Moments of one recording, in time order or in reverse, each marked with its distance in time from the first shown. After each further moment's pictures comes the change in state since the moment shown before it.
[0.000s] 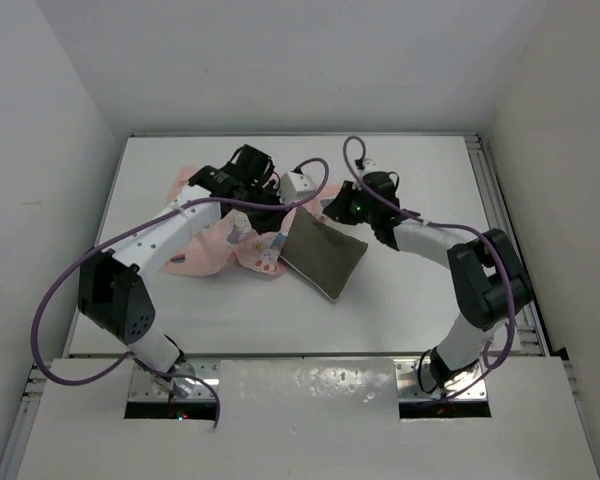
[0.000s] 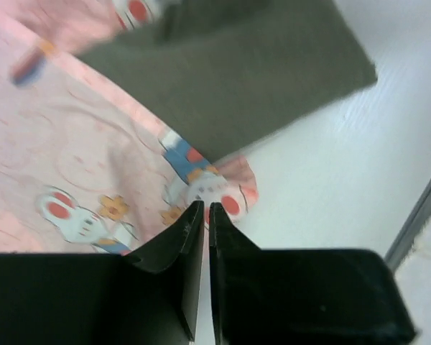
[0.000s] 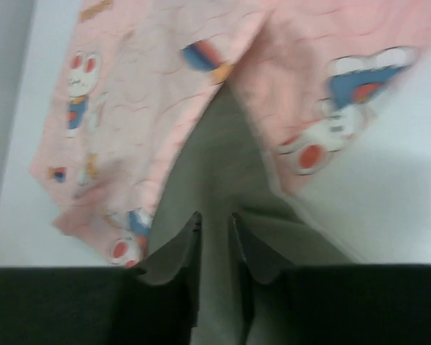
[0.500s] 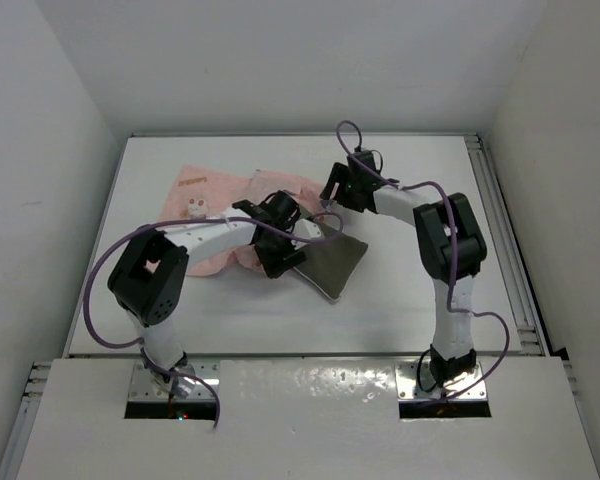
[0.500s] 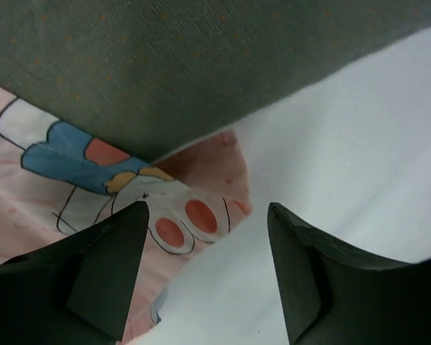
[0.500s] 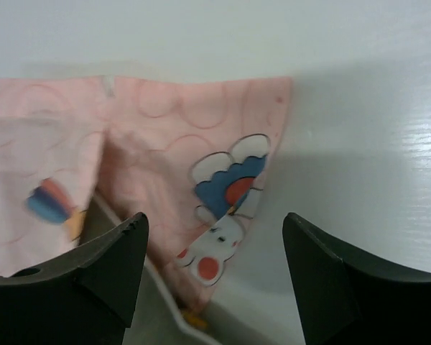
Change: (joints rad) left arm -0.124 0.145 -0.278 0.126 -0.267 -0.032; right arm -0.108 0.349 0.444 -0.314 0.177 0.074
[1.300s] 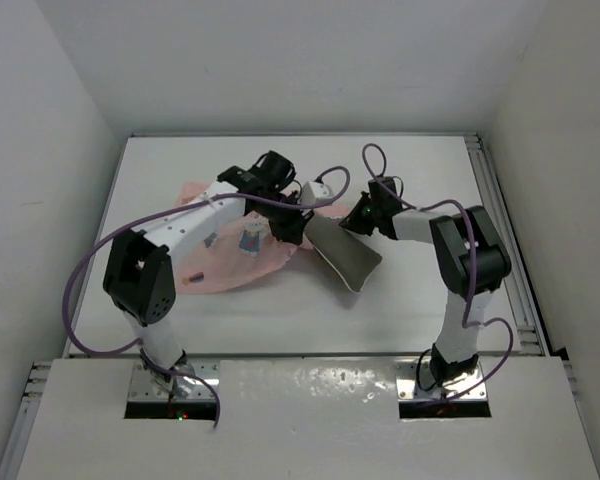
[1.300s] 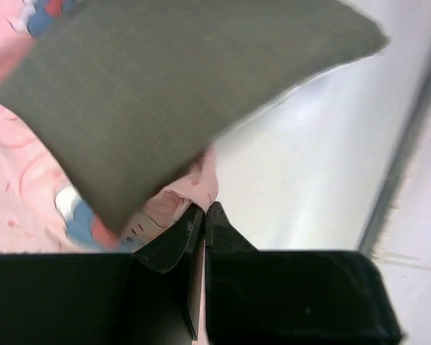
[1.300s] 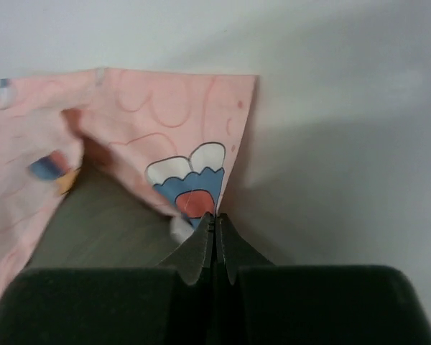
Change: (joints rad) left arm 0.063 0.008 0.244 -0.085 0.391 0.010; right arm -0.044 -0.081 -0.319 0.155 -0.119 0.205
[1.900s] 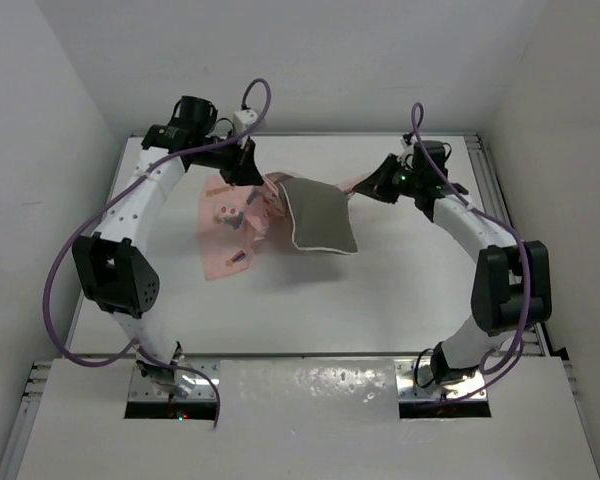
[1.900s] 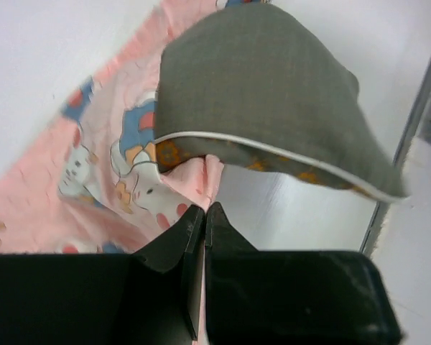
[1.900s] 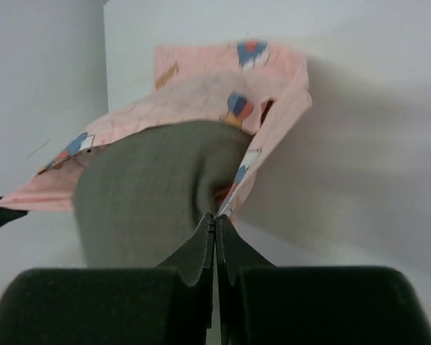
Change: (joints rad) left arm 0.388 -0.021 0.332 -0.128 0.323 -0.053; right arm -0.170 -0.342 0.090 -0.207 -0.368 -0.089
